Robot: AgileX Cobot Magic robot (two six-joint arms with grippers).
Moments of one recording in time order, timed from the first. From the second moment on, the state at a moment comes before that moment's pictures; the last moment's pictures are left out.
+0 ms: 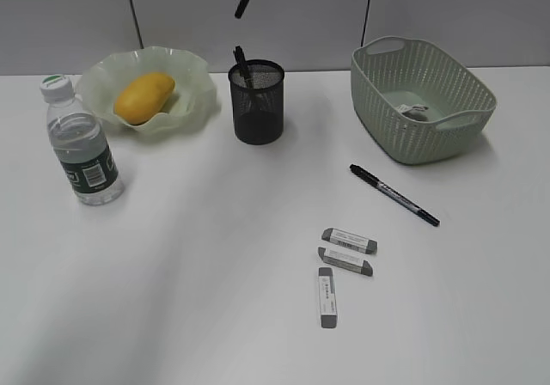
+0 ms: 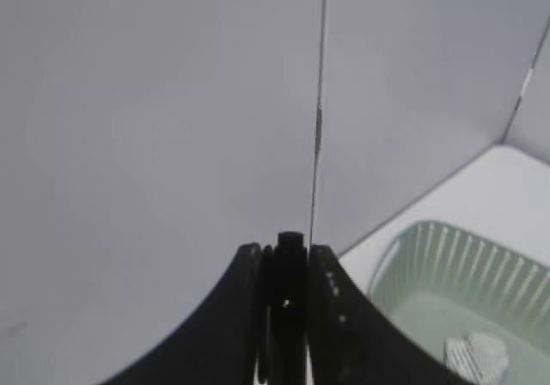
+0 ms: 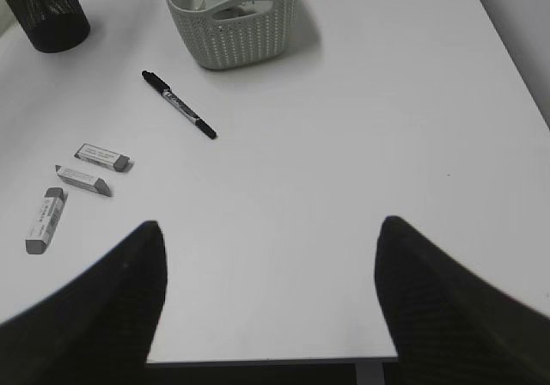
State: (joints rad) left arm -0.50 2.19 -2.17 -0.40 0.42 0.42; right arm 0.07 -0.01 -0.50 0.02 1.04 0.05
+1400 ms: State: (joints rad) left arm -0.54 2.05 -1.60 -0.33 -0.45 0.36; right arm 0.07 -0.01 -0.50 0.02 1.04 0.05
